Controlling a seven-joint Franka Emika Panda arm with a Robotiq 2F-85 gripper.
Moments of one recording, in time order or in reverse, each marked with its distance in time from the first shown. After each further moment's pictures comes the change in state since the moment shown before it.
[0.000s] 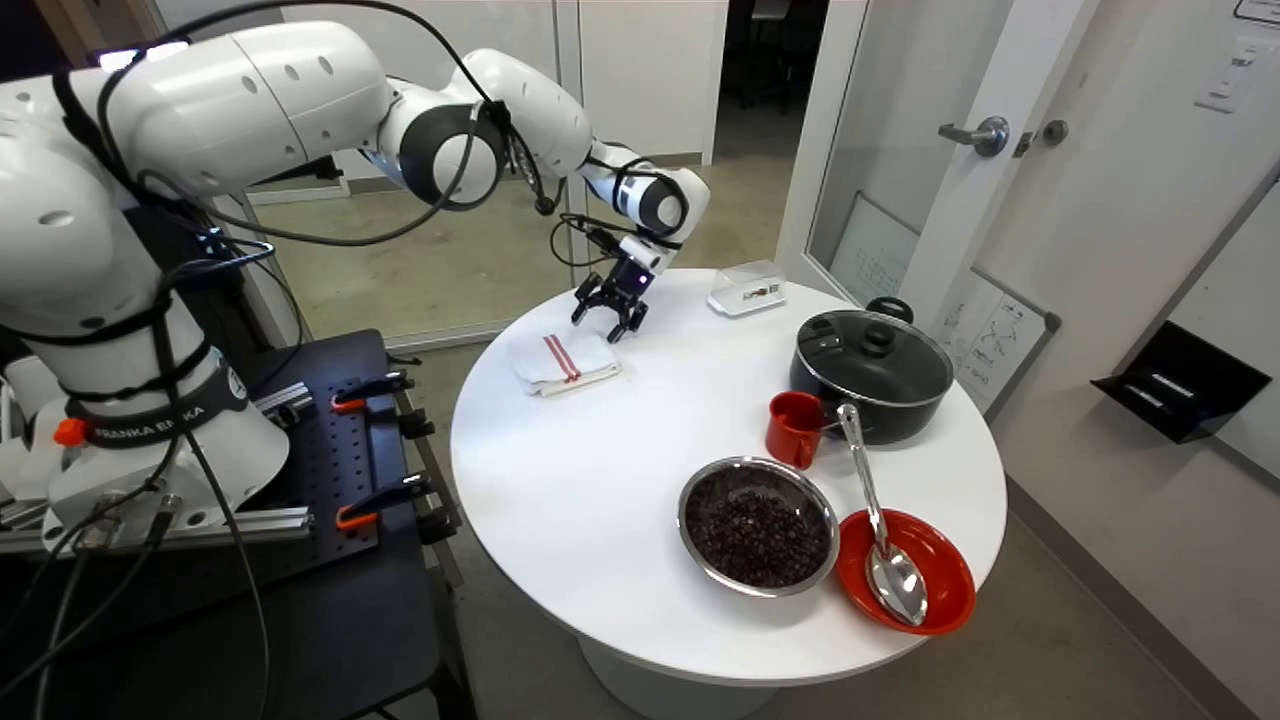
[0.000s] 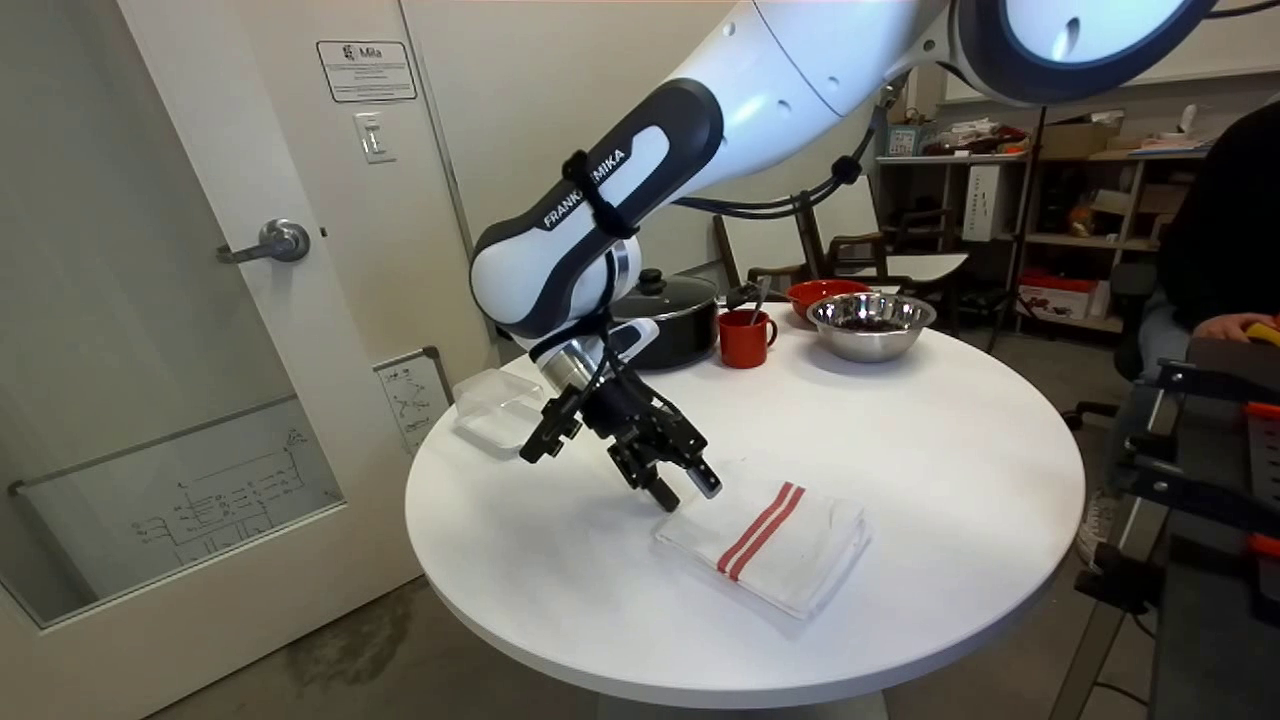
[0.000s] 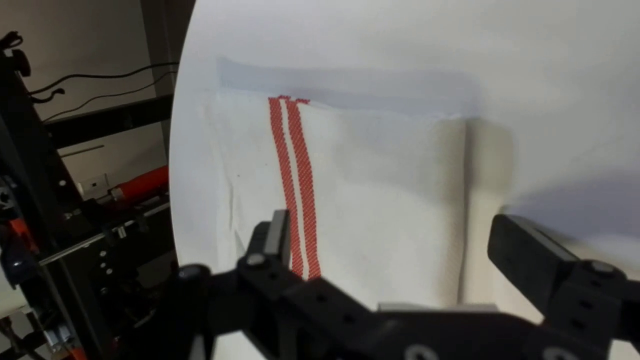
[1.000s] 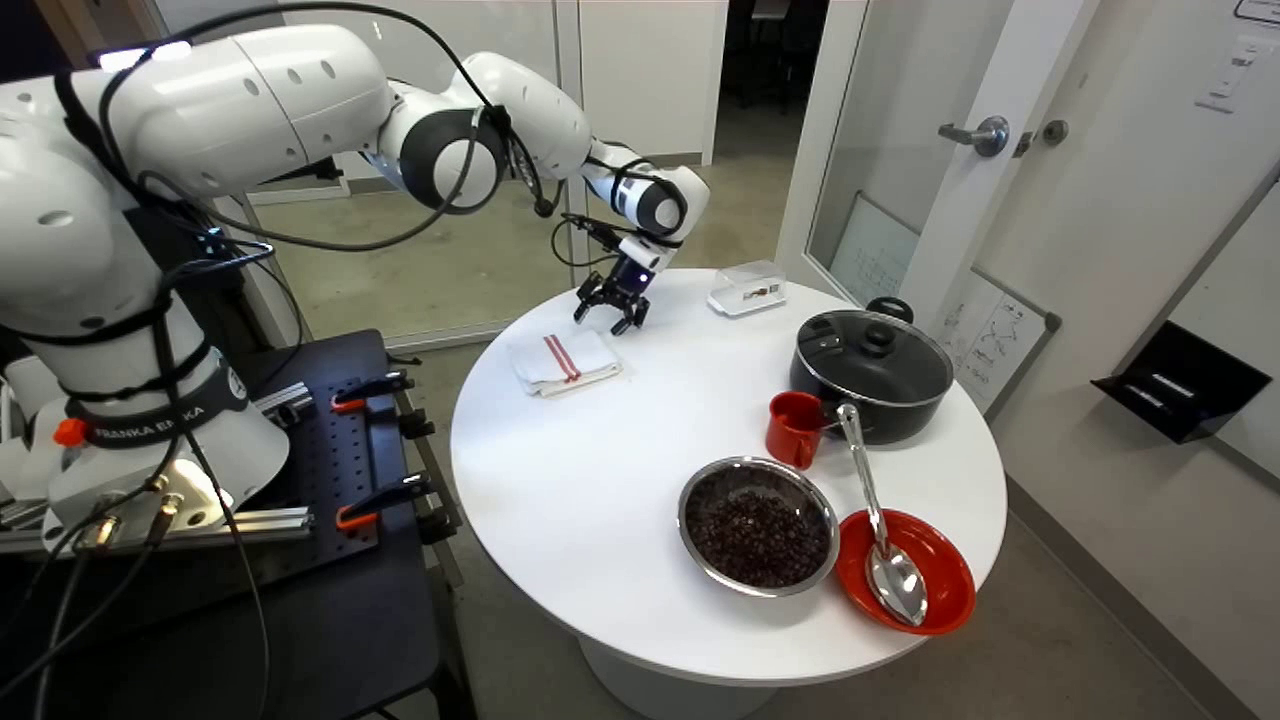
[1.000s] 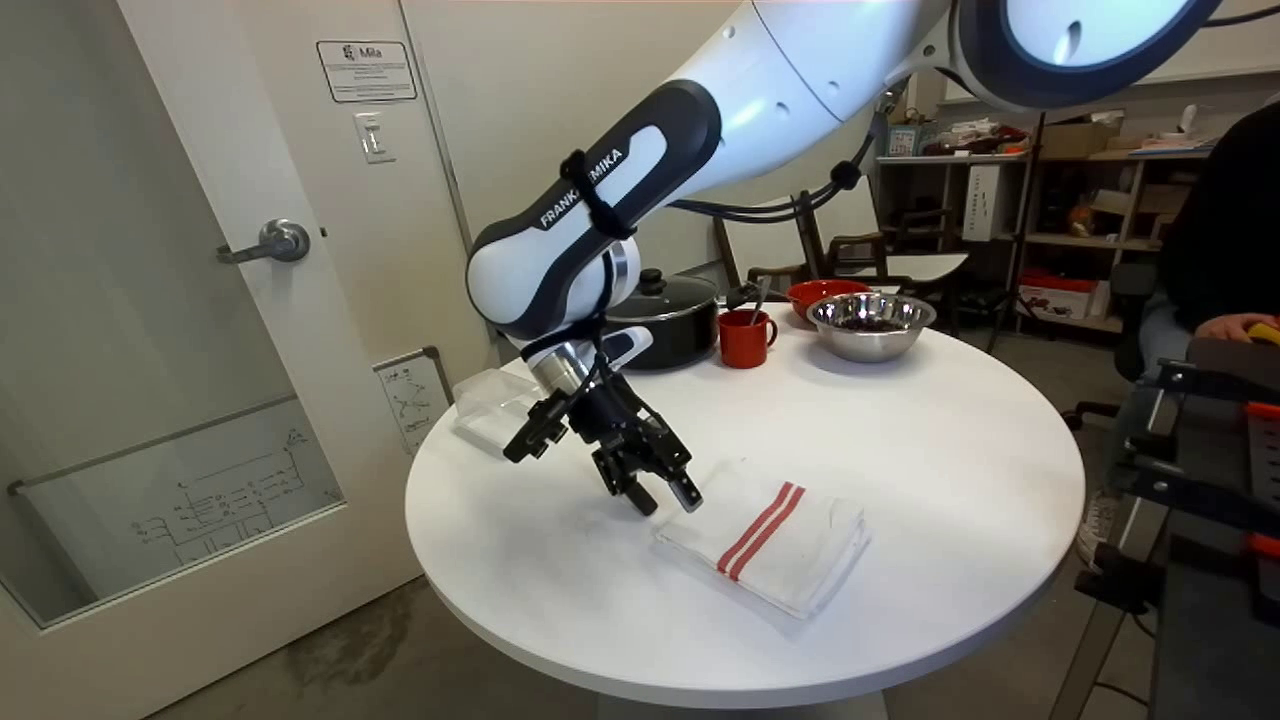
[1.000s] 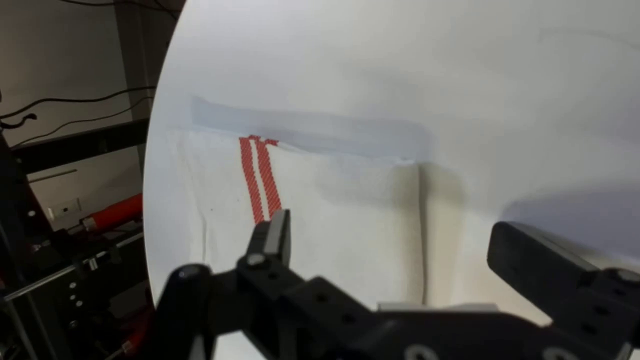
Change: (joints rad) arm -0.003 0.010 0.017 0.008 0.028 0.066 0.001
